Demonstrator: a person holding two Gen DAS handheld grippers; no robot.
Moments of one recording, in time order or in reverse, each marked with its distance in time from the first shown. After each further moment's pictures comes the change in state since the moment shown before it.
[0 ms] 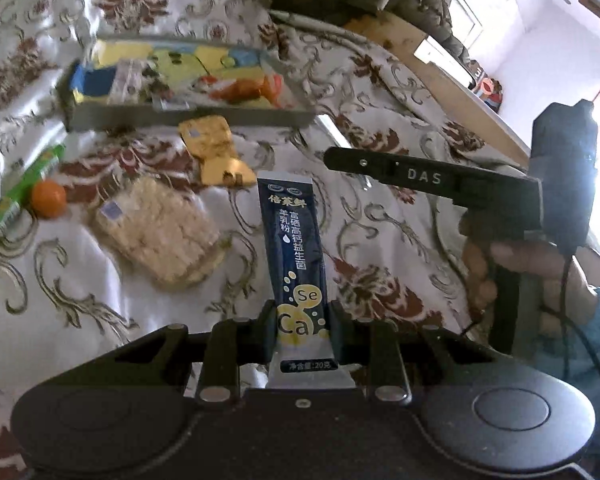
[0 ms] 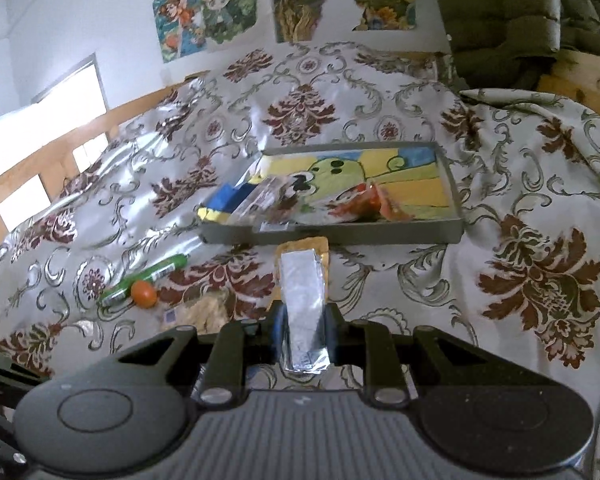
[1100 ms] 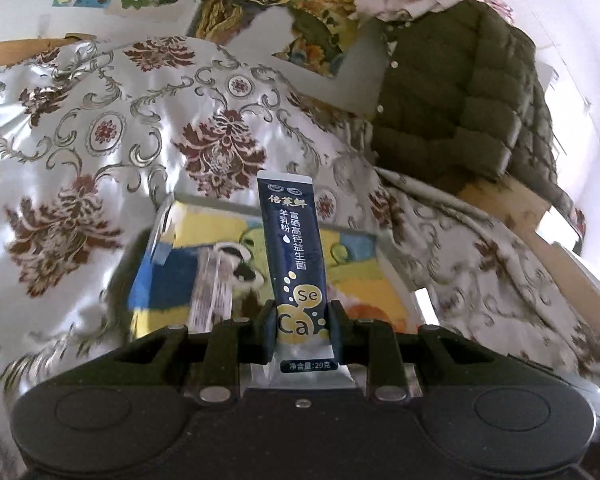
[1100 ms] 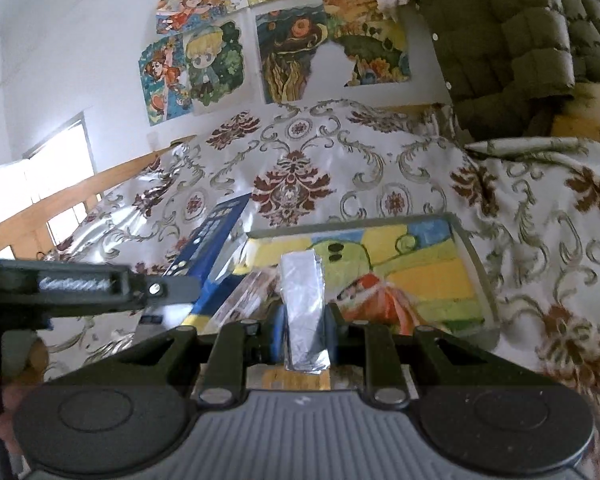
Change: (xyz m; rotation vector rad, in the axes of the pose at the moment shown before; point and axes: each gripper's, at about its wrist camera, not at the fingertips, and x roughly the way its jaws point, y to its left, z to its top) left arm 0.063 0.078 0.167 -0.101 -0.429 0.263; right arm 0.090 -0.007 0.061 0.030 -0.204 -0.006
